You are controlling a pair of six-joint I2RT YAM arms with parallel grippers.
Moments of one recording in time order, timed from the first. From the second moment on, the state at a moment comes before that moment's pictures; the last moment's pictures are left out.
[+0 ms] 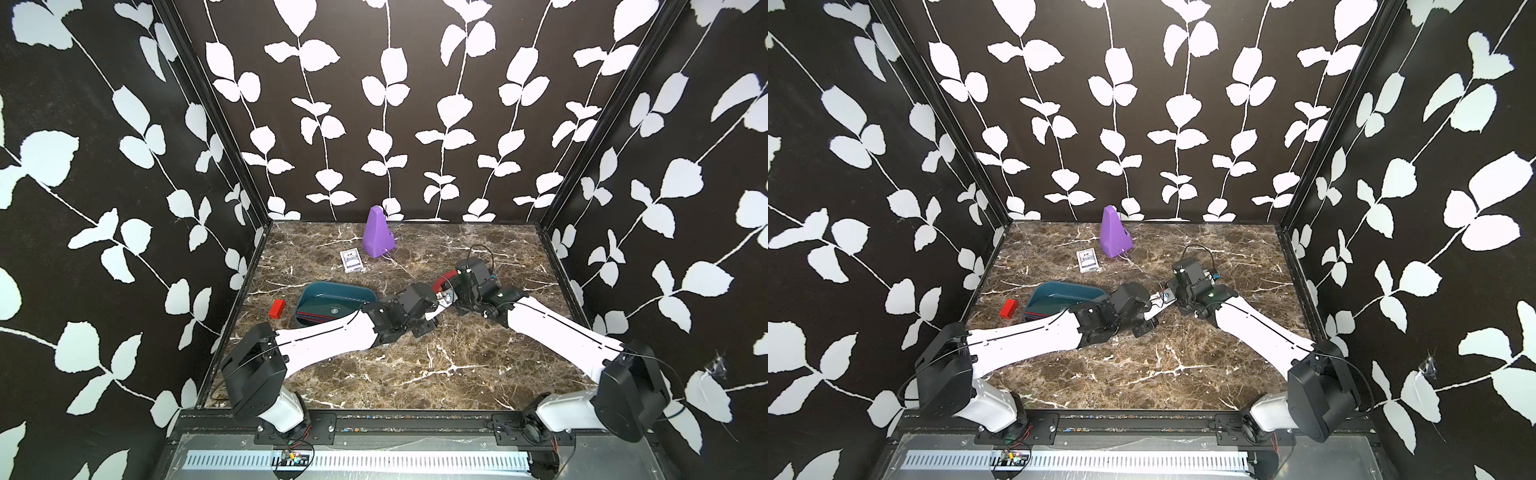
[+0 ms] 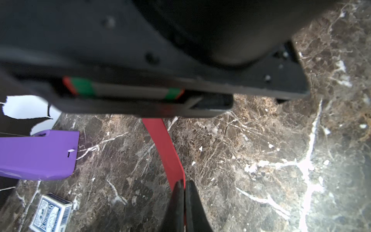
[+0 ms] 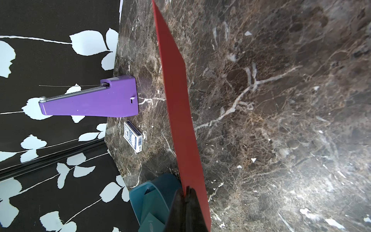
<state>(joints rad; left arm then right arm) -1.05 1.54 1.08 -0.26 -0.18 0.29 0.62 1.39 0.99 -0.39 0.07 1.51</state>
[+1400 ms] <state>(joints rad) -0.72 1.41 1.20 -0.64 0.31 0.45 0.44 1.29 1.10 -0.76 -0.52 0.02</state>
